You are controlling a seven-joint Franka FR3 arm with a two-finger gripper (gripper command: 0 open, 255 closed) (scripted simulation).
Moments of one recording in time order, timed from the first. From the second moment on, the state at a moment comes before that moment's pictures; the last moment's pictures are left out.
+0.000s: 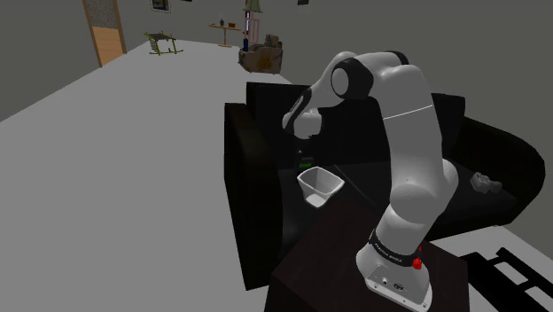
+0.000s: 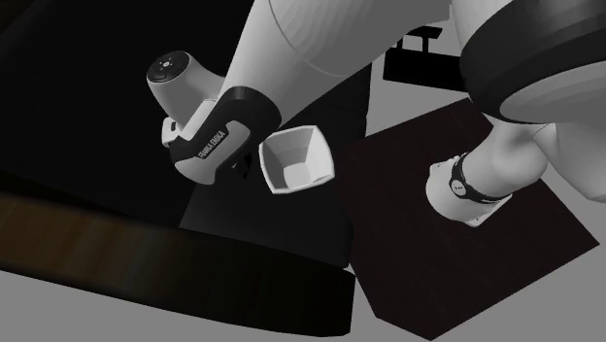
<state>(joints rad) -0.16 0.61 -0.38 -1.97 0.37 2.51 -1.33</state>
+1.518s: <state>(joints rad) -0.14 0.55 -0.41 -1.97 0.34 2.46 -1.31</state>
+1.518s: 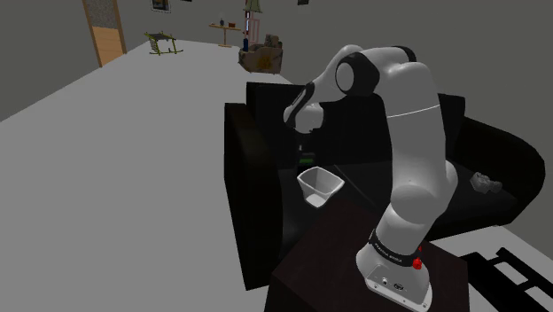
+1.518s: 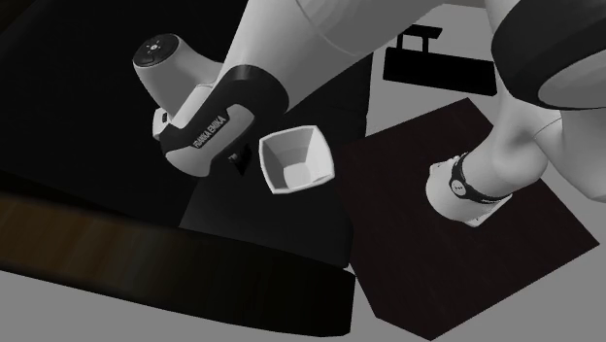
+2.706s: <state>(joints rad) -0.09 0.38 -0.48 -1.96 0.23 2.28 -1.24</state>
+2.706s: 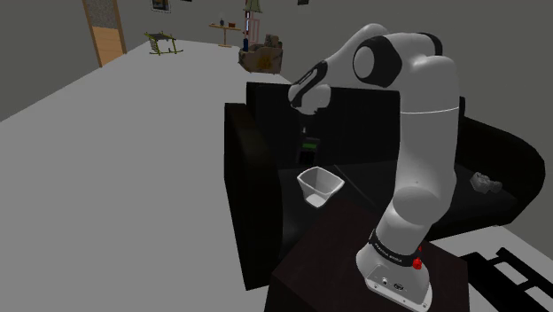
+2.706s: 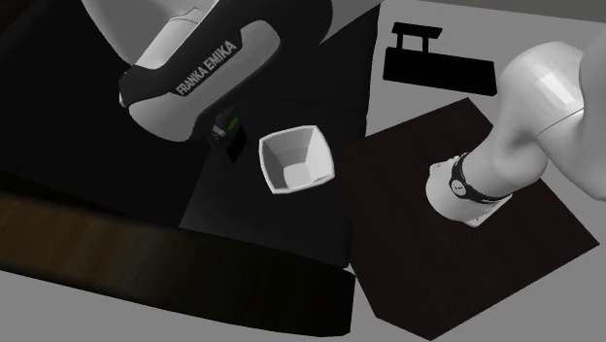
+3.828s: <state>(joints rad) -0.06 0.26 -0.52 -1.88 0.15 2.10 -1.18</state>
